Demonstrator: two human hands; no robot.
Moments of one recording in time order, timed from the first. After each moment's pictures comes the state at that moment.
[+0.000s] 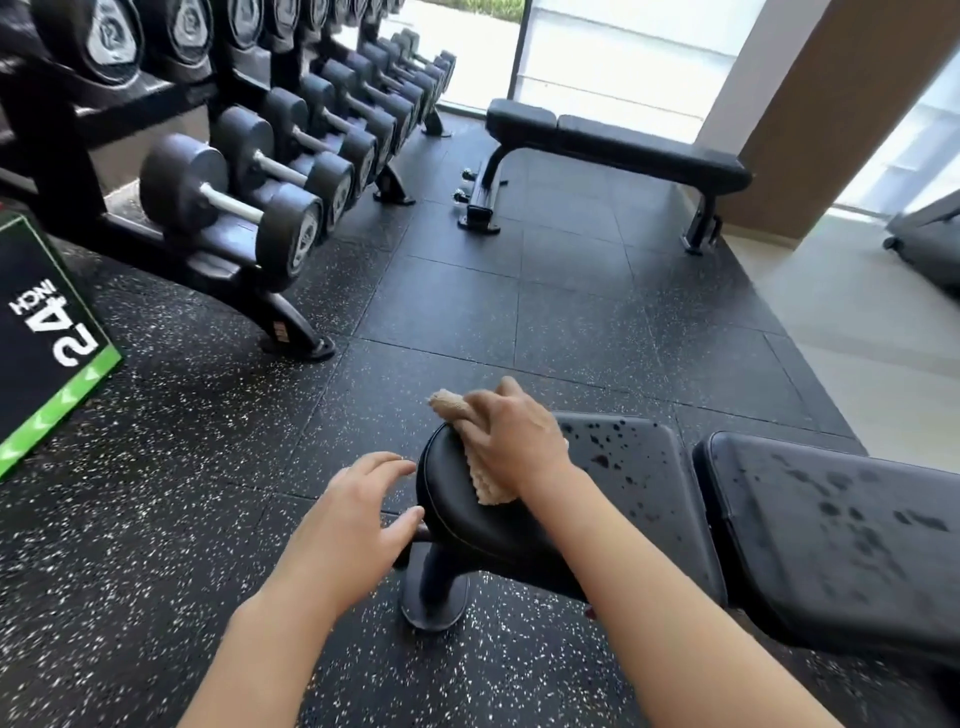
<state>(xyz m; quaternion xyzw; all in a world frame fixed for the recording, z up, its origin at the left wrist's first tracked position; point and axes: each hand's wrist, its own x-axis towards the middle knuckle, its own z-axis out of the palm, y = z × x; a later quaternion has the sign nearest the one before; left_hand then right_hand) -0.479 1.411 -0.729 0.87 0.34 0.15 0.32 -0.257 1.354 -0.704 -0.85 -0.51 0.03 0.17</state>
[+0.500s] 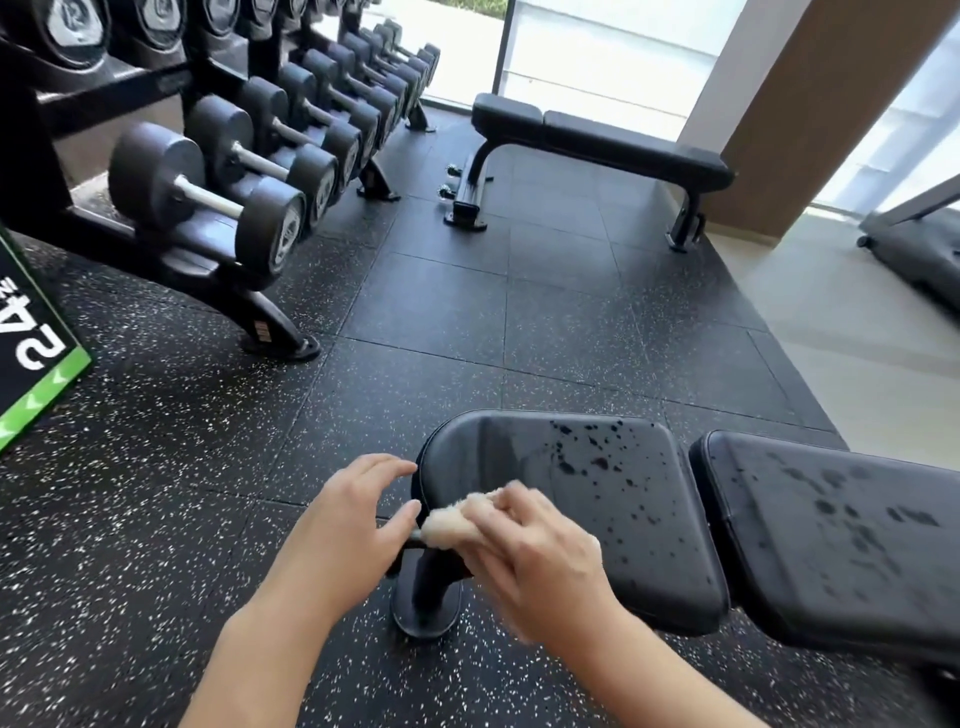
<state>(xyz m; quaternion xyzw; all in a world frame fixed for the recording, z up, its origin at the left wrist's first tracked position) -0.472 1.421 -0.732 0.86 0.32 0.17 0.35 -0.316 1.249 -0.719 -0.79 -0.58 -0.06 0.16</state>
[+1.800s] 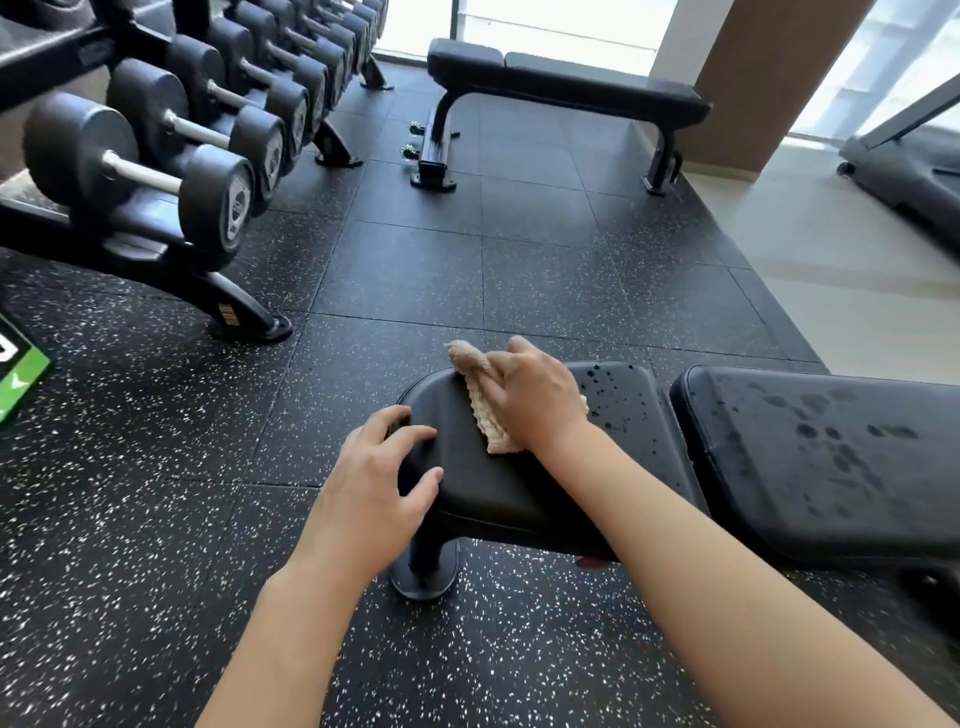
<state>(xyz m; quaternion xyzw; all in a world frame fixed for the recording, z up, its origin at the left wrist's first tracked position) -0.435 1.394 -0.745 0.88 0.29 0.19 0.33 -0.216 1.327 -0.725 -0.86 -0.48 -0.04 0.18</state>
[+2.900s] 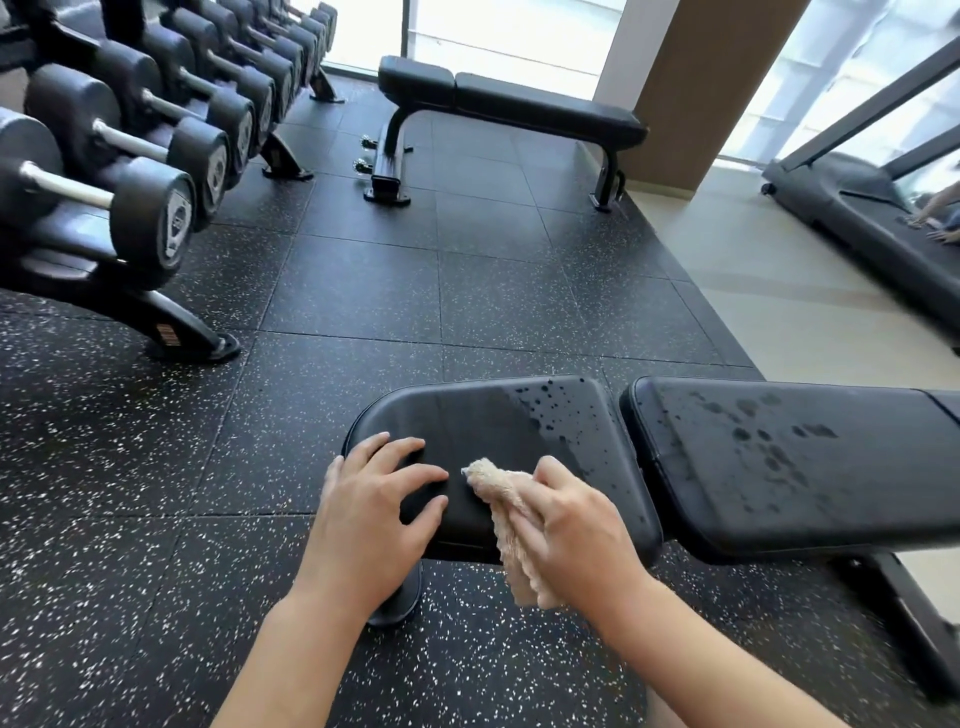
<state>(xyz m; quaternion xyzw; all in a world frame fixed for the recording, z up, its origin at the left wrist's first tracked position) -0.408 1.376 -0.756 0.90 0.23 0.22 0.30 -0.271 1.189 -0.724 -0.86 -0.47 -0.01 0.18</state>
